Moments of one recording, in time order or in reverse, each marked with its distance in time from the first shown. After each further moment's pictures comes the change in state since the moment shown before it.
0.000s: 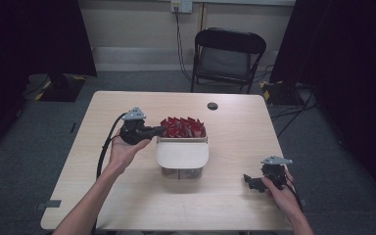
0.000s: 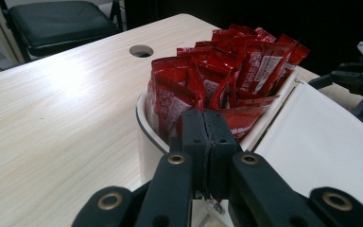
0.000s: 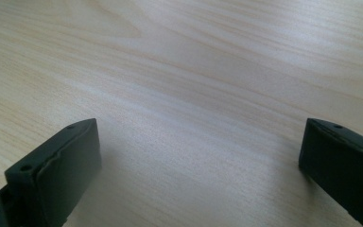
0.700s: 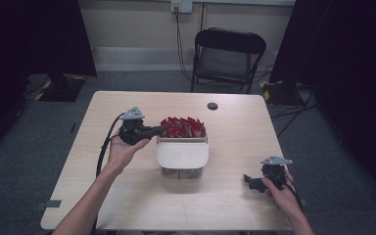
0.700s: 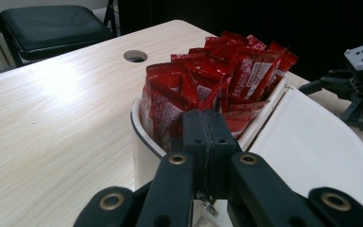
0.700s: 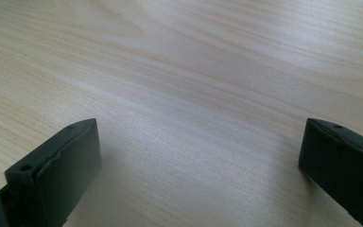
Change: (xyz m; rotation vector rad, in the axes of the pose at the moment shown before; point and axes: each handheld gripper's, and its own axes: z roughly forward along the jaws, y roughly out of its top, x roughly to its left) left arm 0.002 0.001 -0.004 -0.022 -0.033 -0.015; right arm 0.000 0.000 0.000 0.000 0.003 -0.003
